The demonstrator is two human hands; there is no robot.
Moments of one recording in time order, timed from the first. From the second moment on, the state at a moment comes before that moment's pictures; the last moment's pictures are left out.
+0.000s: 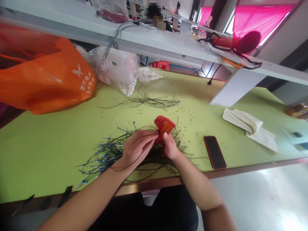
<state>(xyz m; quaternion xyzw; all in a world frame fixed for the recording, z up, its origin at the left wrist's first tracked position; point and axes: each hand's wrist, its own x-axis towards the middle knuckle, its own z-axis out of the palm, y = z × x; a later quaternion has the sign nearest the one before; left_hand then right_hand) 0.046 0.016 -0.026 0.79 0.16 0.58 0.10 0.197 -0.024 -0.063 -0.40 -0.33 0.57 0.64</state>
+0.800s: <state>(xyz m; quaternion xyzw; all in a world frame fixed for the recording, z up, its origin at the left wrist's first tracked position) 0.048 0.008 -0.024 0.78 0.14 0.60 0.13 0.195 -0.033 -0.053 -0.43 -0.34 0.53 0.65</state>
